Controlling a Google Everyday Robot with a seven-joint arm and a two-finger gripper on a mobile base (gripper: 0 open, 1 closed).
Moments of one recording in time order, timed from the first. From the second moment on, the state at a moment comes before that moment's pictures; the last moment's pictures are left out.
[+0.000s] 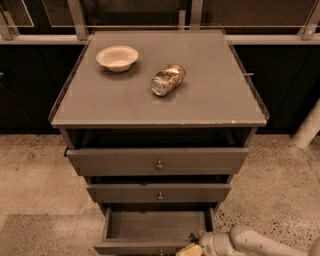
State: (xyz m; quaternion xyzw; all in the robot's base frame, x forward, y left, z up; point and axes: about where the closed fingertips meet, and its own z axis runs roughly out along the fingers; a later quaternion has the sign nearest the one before) arm 0.419 -0.142 0.207 -0.24 0.87 0.37 0.21
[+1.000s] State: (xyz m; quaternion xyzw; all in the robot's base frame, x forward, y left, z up) arm 0.381 -0.163 0.228 -0.21 0.89 0.35 0.21
